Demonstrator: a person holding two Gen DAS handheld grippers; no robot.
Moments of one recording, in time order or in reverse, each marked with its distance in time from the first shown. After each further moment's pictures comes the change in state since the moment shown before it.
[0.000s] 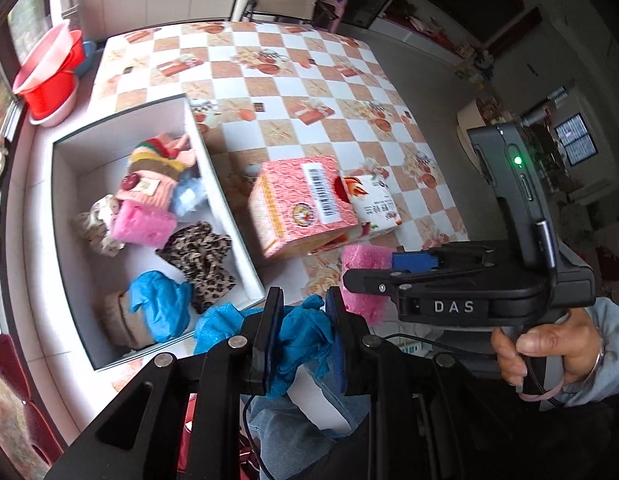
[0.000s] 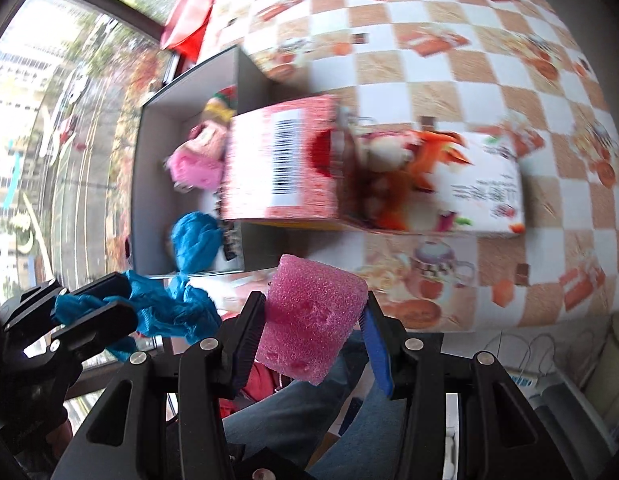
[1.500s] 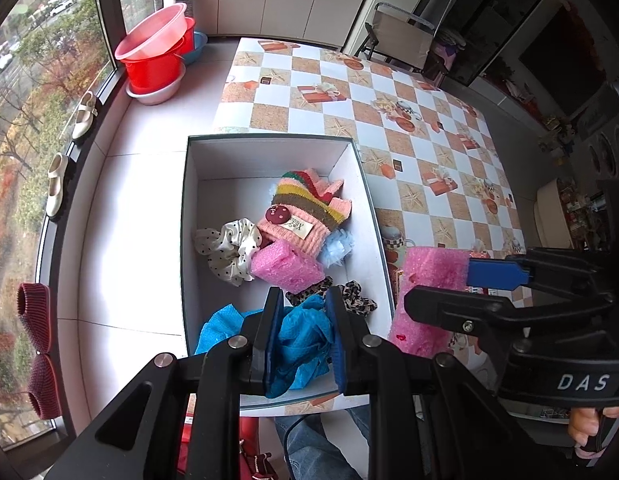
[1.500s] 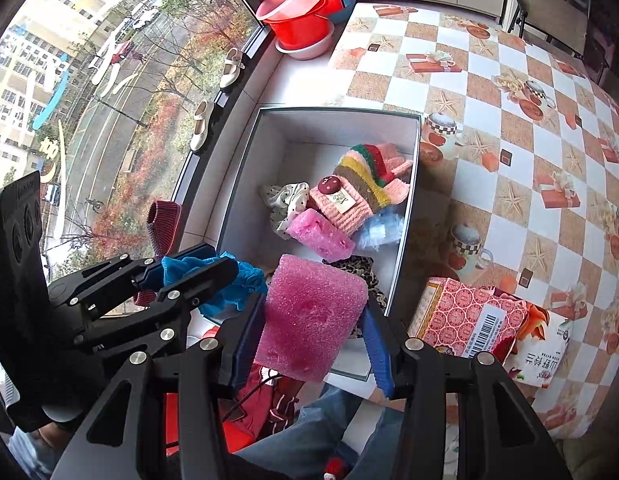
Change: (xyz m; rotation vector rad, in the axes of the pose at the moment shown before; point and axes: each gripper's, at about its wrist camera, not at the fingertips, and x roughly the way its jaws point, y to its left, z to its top) left arm -0.011 0.112 0.026 -0.250 -0.123 0.233; right arm 0.007 0.147 0.079 -0.344 -0.010 -0.003
